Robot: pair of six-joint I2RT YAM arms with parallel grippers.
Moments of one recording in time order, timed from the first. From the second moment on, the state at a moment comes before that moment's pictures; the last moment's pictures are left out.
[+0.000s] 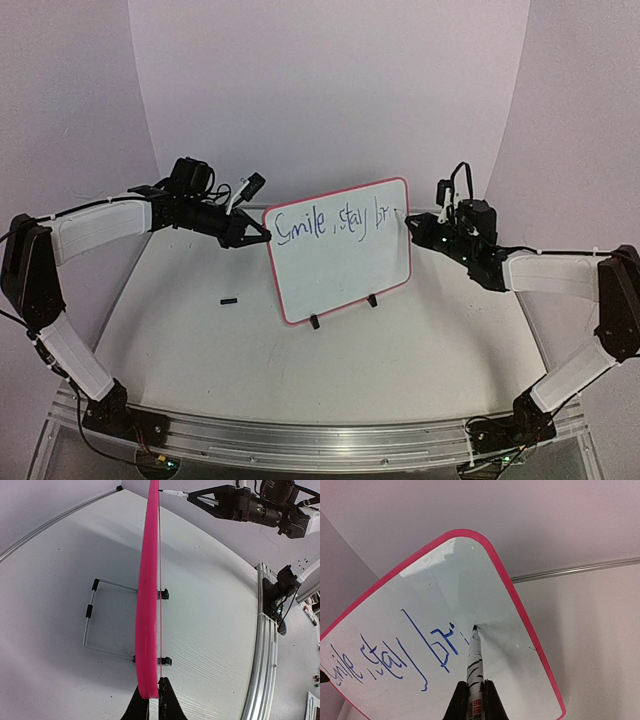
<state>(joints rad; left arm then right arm) -0.47 1.61 1.29 -0.38 0.74 0.16 0.45 1.49 0.84 0.41 -0.03 0.50</state>
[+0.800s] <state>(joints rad) -0.47 1.61 1.29 -0.38 0.74 0.16 0.45 1.51 0.86 0.41 -0.08 0.48</state>
